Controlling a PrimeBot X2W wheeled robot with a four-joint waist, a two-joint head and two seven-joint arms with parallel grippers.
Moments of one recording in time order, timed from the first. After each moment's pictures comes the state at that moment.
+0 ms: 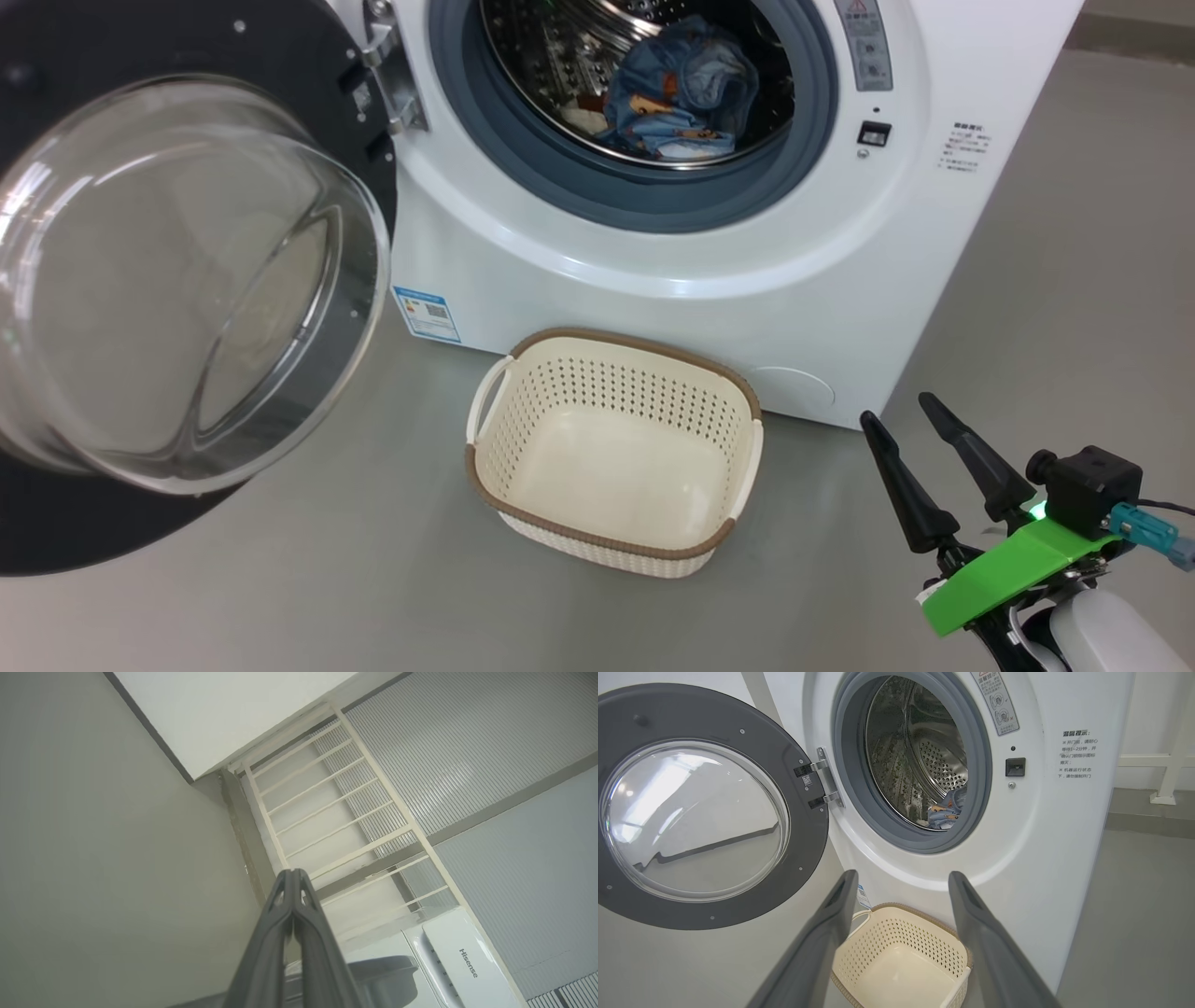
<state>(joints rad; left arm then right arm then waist) -0.67 0.50 0.52 0.56 -1.21 0.00 0.20 -0.21 -0.34 0.29 0.23 0.57 0.13 -0.25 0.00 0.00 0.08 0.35</state>
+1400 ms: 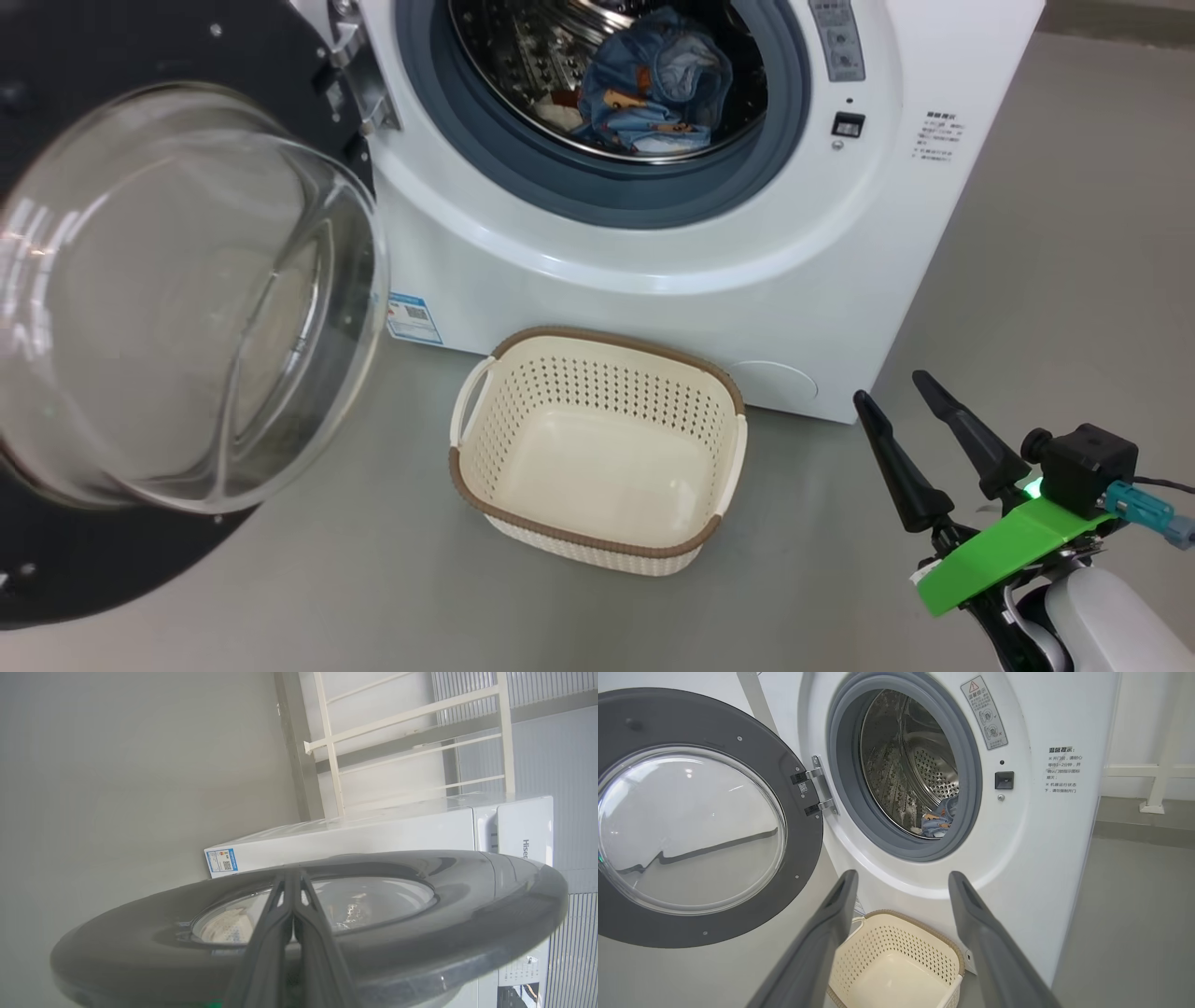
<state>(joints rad) -0.55 0.57 0.52 0.85 -1.38 -0.12 0.74 -0.25 -0.35 0.31 0.24 0.57 0.13 -0.25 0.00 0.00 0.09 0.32</state>
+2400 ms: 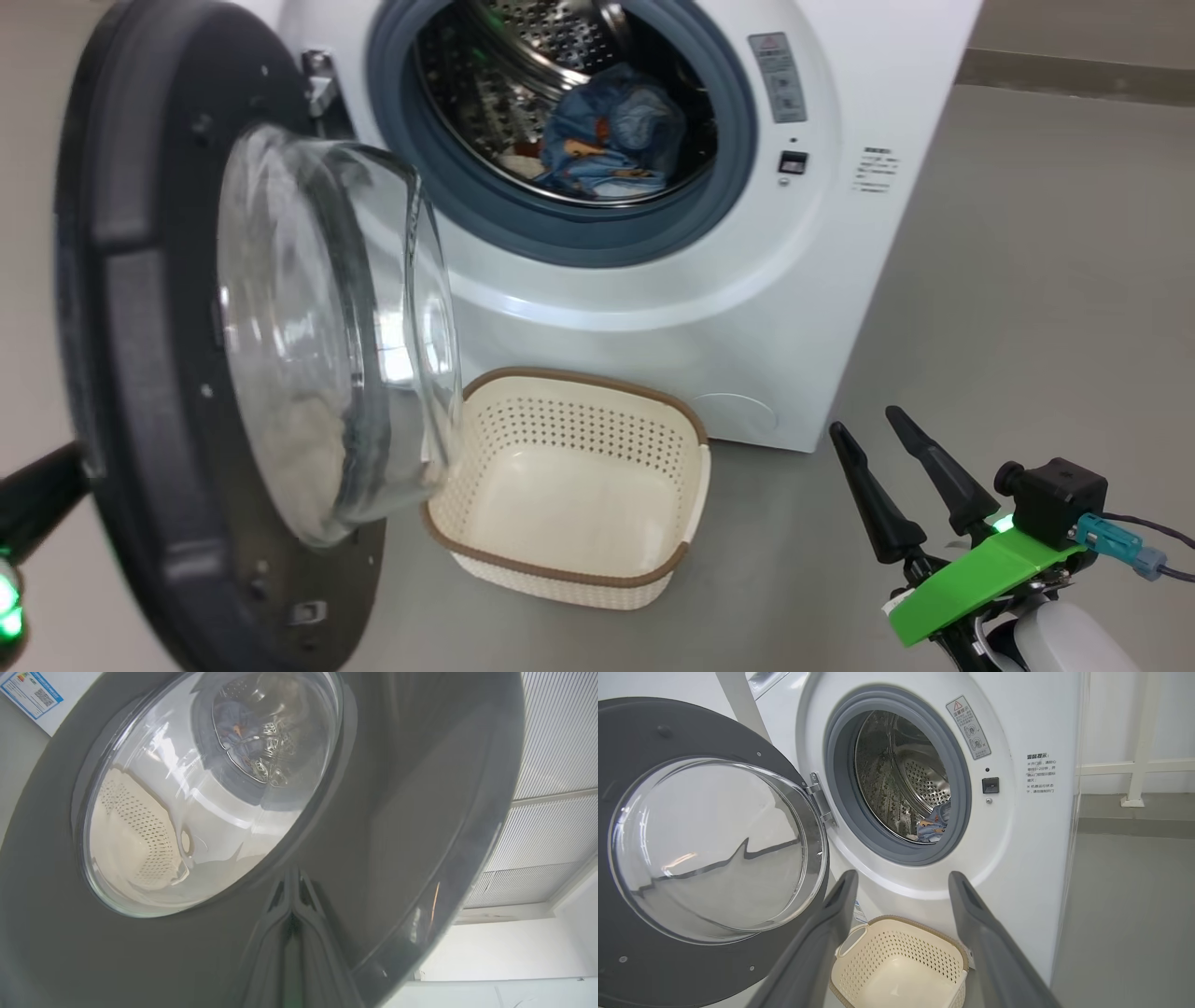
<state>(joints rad) -0.26 0.32 0.40 0.05 -1.52 0.10 1.06 -0.20 -0.28 0.30 0.25 0.57 0.13 -0.25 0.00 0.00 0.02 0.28</state>
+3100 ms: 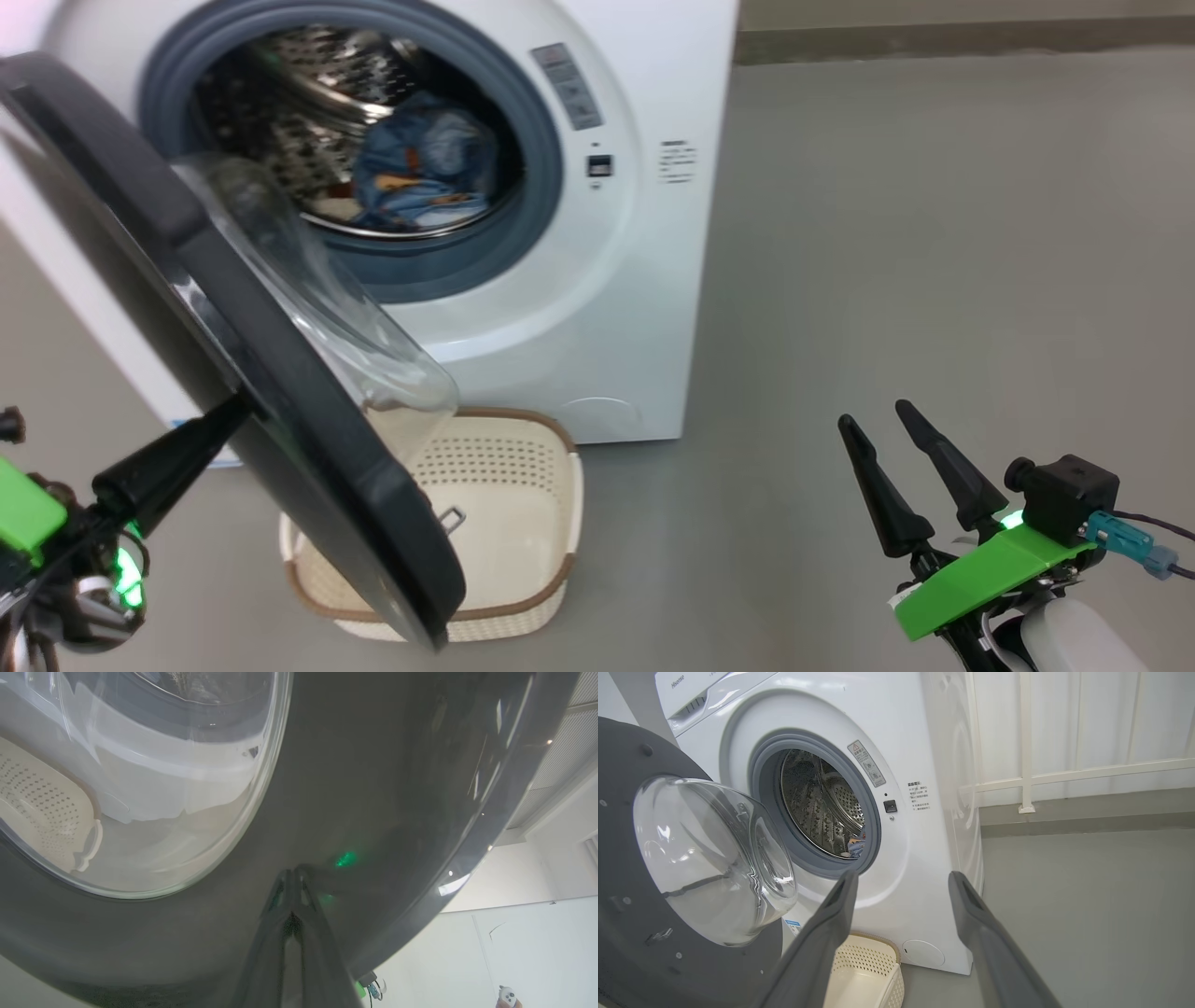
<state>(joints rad) -0.25 0.18 0.29 -0.10 -1.46 0.18 0.97 -0.20 -0.28 0.28 0.24 0.57 0.13 -0.25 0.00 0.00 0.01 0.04</state>
